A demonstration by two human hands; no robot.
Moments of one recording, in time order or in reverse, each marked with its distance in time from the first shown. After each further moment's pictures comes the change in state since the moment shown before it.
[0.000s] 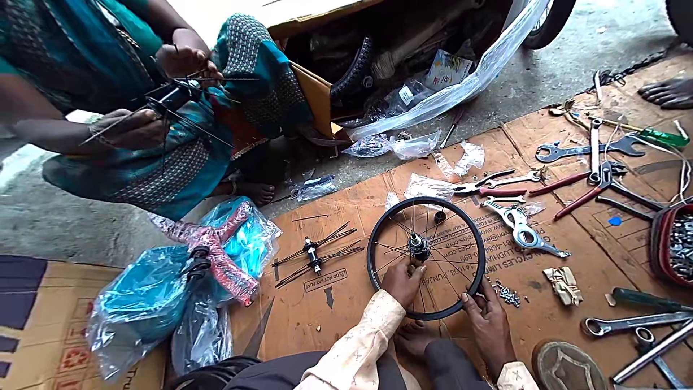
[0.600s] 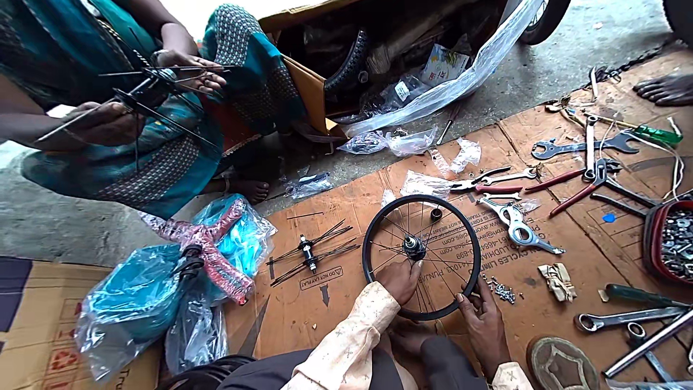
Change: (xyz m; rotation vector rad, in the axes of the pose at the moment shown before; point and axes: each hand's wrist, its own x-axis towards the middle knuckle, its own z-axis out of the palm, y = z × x) left_hand -0.005 0.025 -0.020 0.432 -0.268 0.015; right_hand -0.005 0.004 -0.001 -0.037 0.017 -0.010
